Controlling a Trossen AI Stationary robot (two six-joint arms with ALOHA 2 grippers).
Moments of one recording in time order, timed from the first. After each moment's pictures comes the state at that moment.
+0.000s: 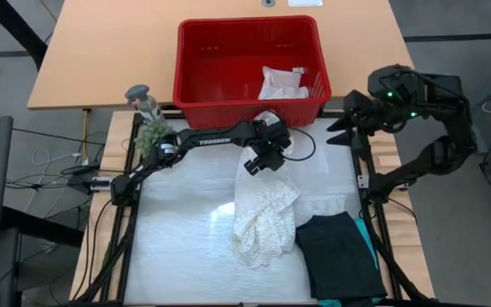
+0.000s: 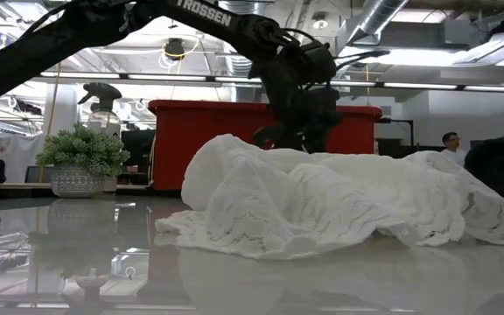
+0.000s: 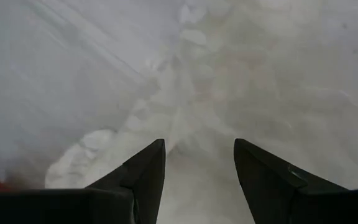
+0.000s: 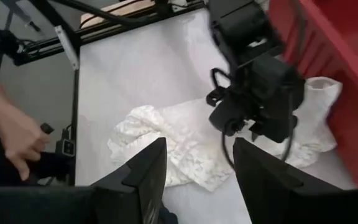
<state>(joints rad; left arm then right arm) 0.28 2.39 2.17 -0.87 0.12 1.20 -0.21 1.34 2.17 -1.57 -0.16 0.13</state>
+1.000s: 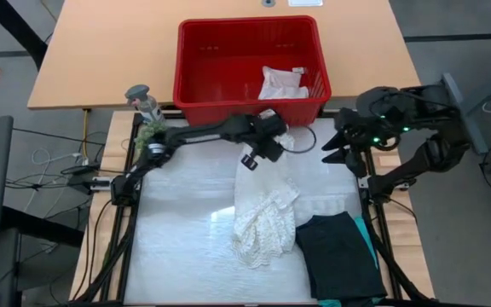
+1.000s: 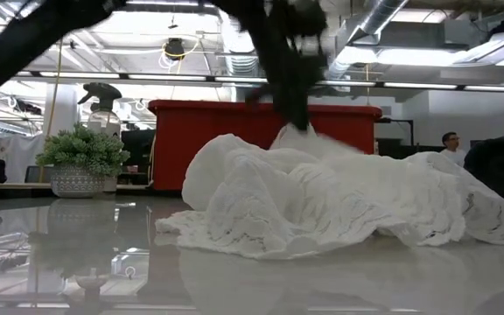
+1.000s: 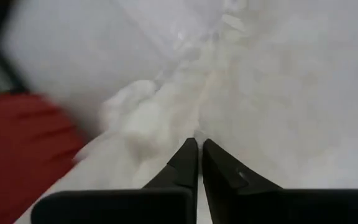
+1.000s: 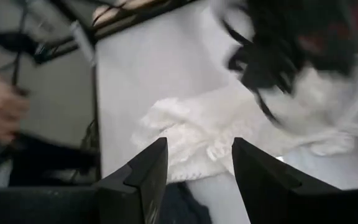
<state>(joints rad) 0.25 2.24 2.20 -0.97 -0.07 1.03 0.01 1.36 2.17 -1.57 -0.07 0.34</state>
